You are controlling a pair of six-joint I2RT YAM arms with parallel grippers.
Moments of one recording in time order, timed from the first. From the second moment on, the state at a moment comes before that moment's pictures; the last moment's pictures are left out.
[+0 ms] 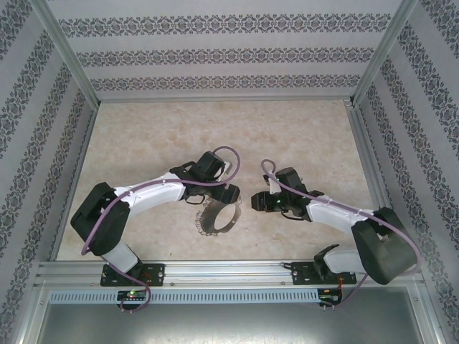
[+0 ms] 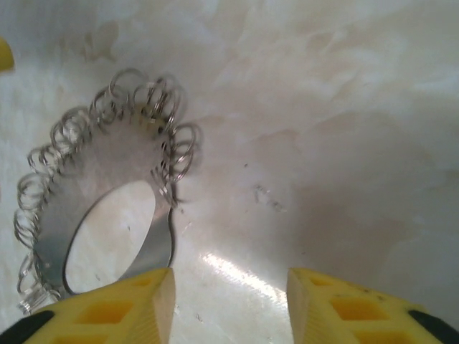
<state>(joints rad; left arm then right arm) -0.71 1.61 1.00 -0.37 0.11 -0.32 0.50 1.33 0.49 -0.08 -0.41 0.47</state>
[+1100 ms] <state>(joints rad) -0.71 1.44 1.03 -0.43 -0.10 -0.40 0.61 1.57 0.64 -0.03 -0.38 0.46</state>
